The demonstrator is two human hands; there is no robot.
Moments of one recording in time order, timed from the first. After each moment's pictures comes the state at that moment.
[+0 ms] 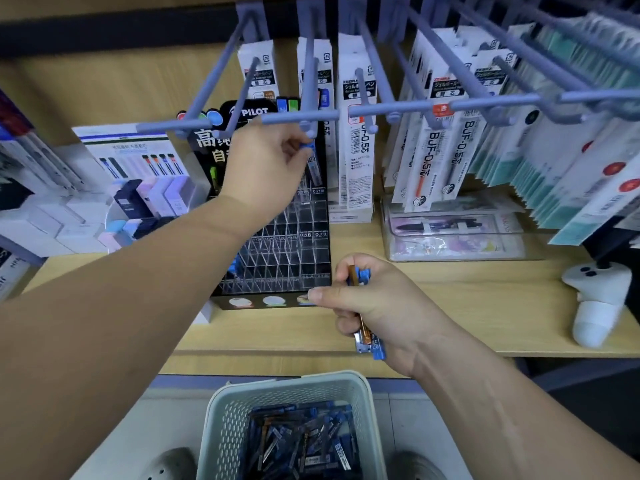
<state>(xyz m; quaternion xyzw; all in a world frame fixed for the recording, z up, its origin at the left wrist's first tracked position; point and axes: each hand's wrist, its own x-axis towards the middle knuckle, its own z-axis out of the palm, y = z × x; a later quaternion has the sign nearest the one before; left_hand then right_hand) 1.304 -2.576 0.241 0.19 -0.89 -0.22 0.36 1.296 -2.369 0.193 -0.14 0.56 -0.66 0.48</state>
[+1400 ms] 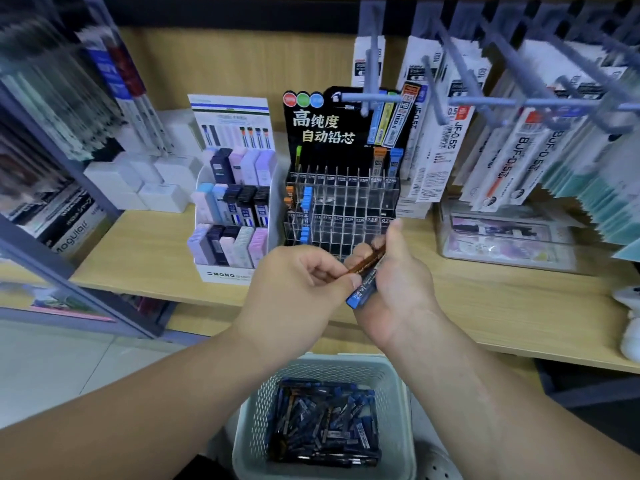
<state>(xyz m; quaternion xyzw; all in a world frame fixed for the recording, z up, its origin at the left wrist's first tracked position) 1.472 -2.487 0.223 0.34 -0.75 -0.52 0.22 1.367 -2.435 0.212 0.12 0.44 -0.79 0.41</state>
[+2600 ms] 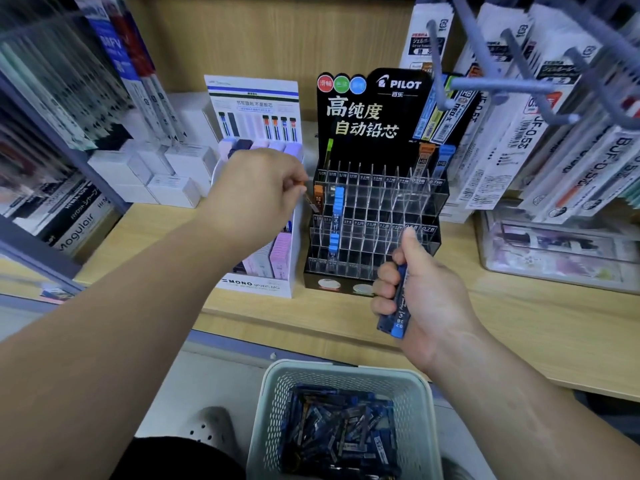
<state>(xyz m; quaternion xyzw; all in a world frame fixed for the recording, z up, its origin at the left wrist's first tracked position) 1.449 -2.643 0.227 0.22 -0.93 -0.12 0.26 1.351 -2.452 0.184 0.04 0.57 -0.70 0.43</state>
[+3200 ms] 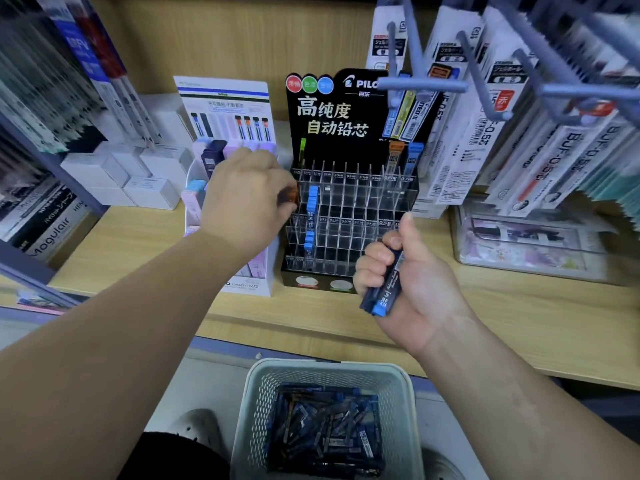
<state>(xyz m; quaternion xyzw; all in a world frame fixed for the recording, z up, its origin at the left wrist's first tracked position) 1.427 -2.643 0.198 0.22 -0.94 0.03 0.27 1.337 -2.443 0.198 0.08 0.37 -0.78 0.50</state>
